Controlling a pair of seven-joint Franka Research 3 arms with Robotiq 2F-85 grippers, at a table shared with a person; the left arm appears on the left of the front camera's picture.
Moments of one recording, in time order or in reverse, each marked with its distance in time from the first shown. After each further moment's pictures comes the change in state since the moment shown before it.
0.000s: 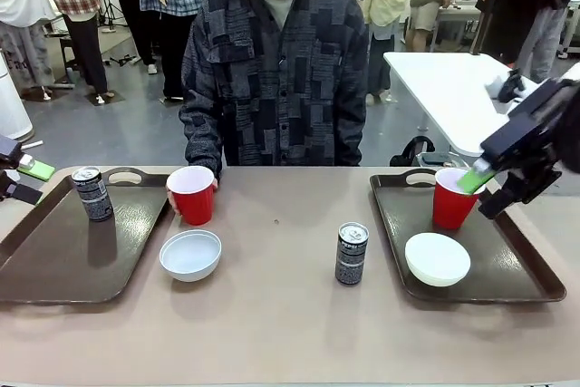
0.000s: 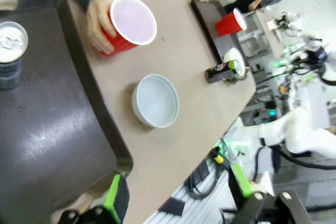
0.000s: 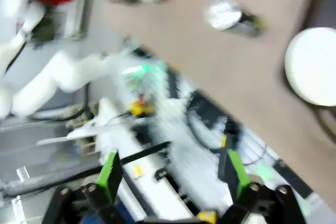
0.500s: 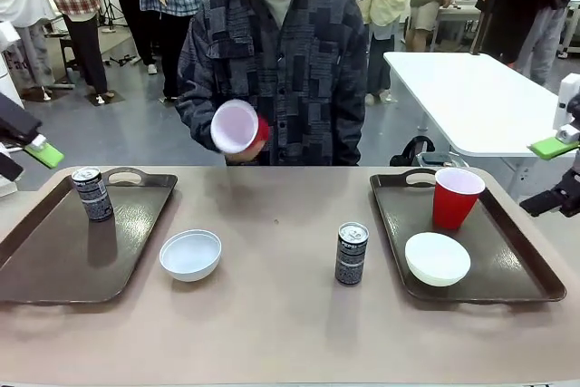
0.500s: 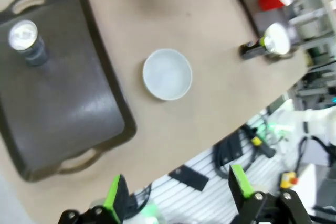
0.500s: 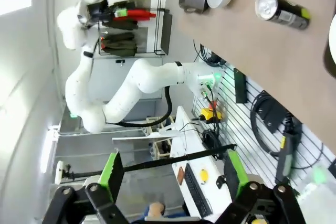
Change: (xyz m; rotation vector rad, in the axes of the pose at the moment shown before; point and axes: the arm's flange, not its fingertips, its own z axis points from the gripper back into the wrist) left arm -0.002 -0.154 -0.004 0.414 0.115 -0.037; right arm -0.045 -0.053 0.034 0.346 -0.093 -0.141
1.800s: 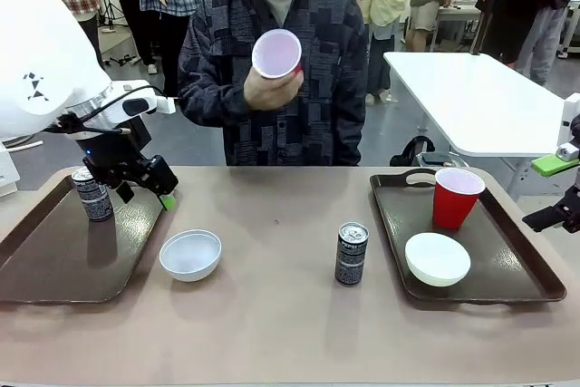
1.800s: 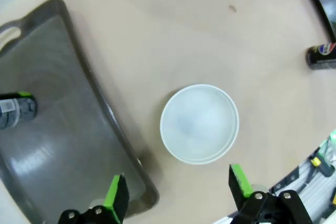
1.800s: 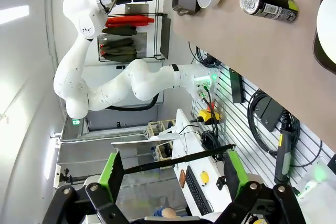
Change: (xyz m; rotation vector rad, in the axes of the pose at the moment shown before) left arm 0.085 -0.036 -0.171 0.252 0.104 -0.123; right arm -0.006 -0.017 -0.001 -0.003 -0.014 -0.031
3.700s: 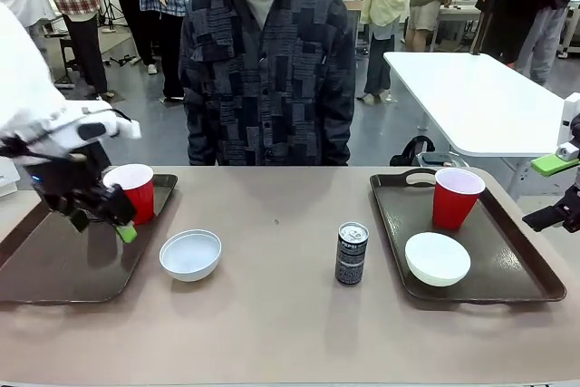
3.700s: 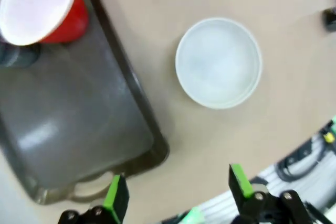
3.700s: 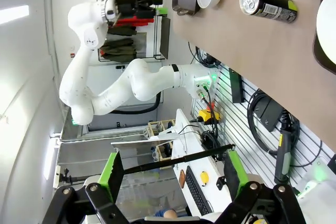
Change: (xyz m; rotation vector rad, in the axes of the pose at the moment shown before) left arm -0.061 0.010 -0.010 0.052 0.091 0.029; right arm 0.000 0.000 0.000 -0.002 0.000 0.000
